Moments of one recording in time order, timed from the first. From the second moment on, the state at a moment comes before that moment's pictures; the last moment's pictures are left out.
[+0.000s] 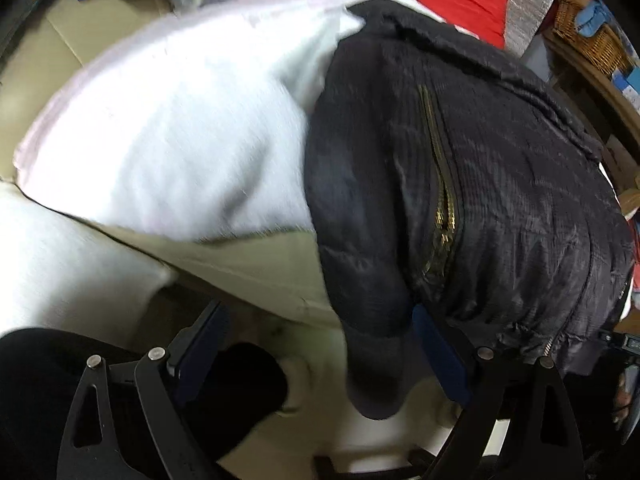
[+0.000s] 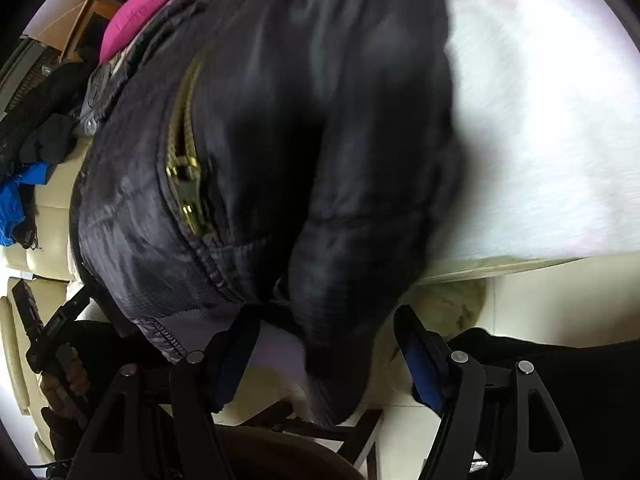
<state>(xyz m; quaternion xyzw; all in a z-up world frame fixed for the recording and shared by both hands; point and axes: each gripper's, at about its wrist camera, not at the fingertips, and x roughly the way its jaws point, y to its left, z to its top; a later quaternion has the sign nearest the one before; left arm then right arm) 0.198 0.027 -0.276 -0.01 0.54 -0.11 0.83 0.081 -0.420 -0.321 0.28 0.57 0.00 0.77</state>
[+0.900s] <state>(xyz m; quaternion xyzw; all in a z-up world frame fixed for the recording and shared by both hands) 0.178 0.007 -0.323 -0.07 0.57 -0.22 0.79 0.085 -0.390 -0.305 0.26 0.54 0.05 0.80</state>
